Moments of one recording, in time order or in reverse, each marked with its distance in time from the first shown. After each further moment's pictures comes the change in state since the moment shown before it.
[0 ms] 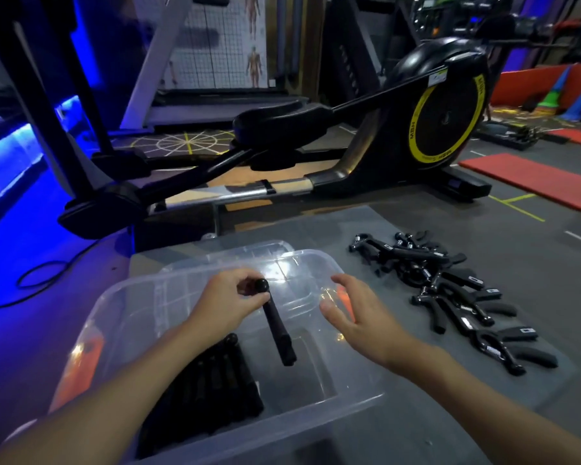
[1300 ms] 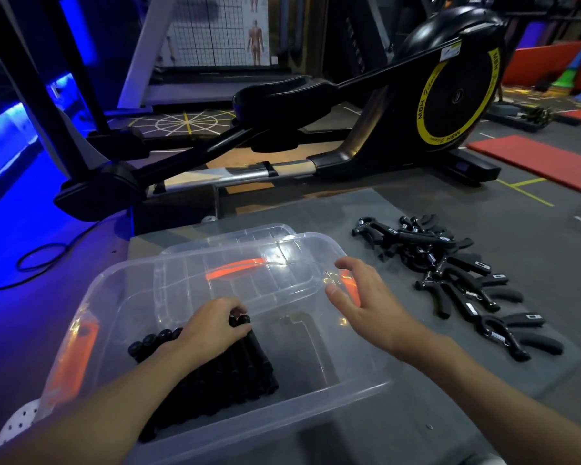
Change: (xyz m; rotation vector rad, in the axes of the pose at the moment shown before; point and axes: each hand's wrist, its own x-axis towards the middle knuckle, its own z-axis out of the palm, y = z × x) left_hand -0.023 -0.077 0.017 0.435 -0.207 -0.157; right_hand 0.002 0.005 0.002 0.064 0.013 0.018
